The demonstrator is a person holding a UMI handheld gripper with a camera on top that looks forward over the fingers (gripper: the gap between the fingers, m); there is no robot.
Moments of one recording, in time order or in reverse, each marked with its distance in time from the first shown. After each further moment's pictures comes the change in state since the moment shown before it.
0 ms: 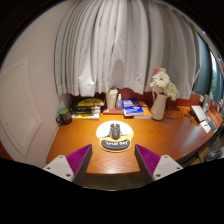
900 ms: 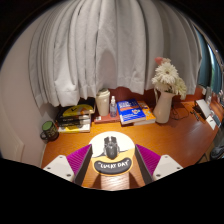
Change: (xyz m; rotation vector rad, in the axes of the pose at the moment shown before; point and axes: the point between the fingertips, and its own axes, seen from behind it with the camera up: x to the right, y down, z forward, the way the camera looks) arm 0.028 -0.054 0.146 -0.033 0.028 0.099
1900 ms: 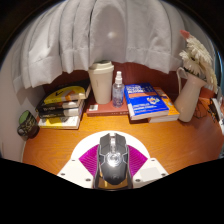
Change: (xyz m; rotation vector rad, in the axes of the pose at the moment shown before) arm -0.003 0.038 0.196 -0.114 -0.038 -0.056
